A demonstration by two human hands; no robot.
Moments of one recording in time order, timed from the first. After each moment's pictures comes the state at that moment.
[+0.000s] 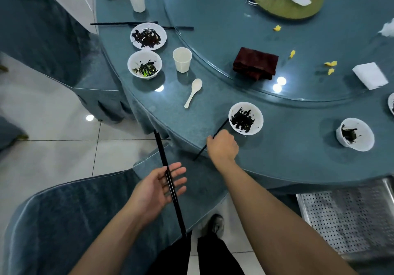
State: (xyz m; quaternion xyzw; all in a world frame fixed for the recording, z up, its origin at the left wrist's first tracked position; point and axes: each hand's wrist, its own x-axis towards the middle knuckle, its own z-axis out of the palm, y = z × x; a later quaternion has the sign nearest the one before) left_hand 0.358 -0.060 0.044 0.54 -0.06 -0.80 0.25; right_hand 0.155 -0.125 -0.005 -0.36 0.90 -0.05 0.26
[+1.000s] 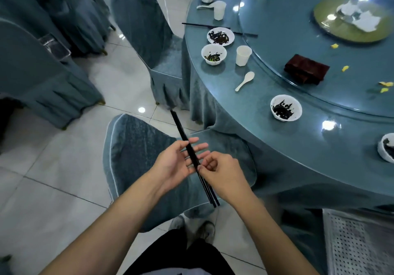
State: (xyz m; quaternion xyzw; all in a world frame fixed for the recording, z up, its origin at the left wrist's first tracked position) left_hand 0.400 0.073 0.129 0.53 -0.08 -0.74 0.40; right_hand 0.247 0.091 0.121 -0.60 0.65 -0.17 0.44
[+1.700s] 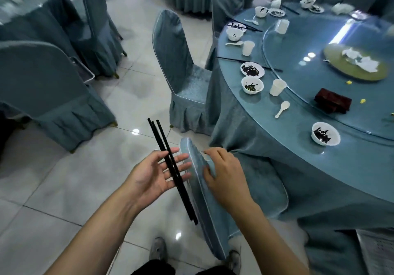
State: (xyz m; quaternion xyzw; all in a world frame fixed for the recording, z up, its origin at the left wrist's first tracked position) left_hand 0.690 0.088 0.183 0.50 -0.09 -0.74 0.44; right_hand 0.490 0.083 0.138 -0.76 0.60 -0.21 0.16
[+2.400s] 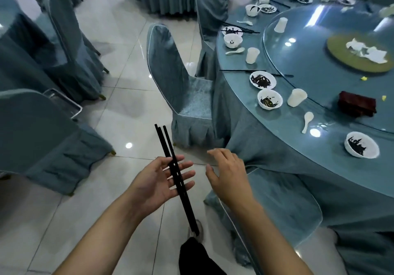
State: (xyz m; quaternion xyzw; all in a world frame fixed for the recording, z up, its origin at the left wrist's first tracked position) left_hand 0.813 -0.106 0.178 0.52 -0.13 -0.77 0.34; right_hand 0.613 -0.089 0.120 -0.67 0.69 -0.20 0.17
